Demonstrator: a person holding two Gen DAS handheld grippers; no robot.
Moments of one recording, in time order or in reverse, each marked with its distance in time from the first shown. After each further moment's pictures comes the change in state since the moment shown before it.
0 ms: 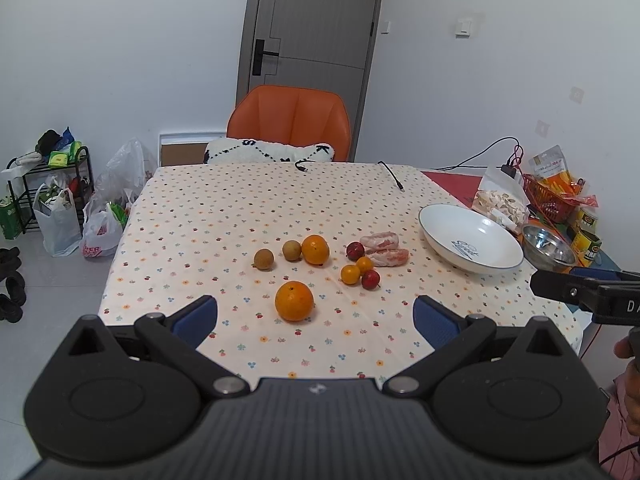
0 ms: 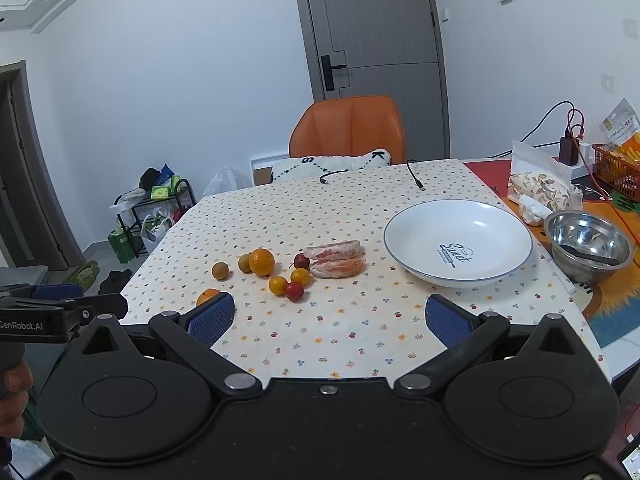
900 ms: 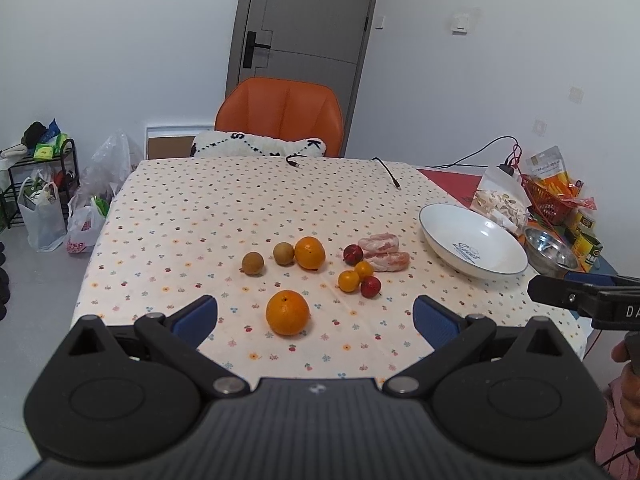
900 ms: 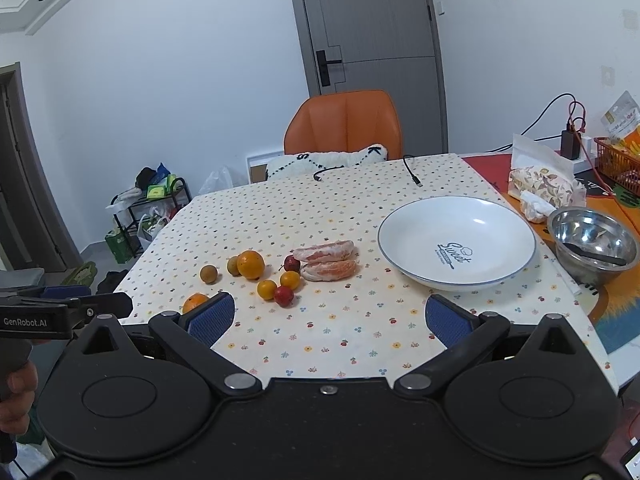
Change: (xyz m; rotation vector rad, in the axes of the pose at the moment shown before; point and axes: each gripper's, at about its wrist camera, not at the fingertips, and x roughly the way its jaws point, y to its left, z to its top) left arm 0.038 0.010 0.004 -0.015 0.013 -0.043; right arm 0.022 -0.010 0.004 0.006 0.016 -0.002
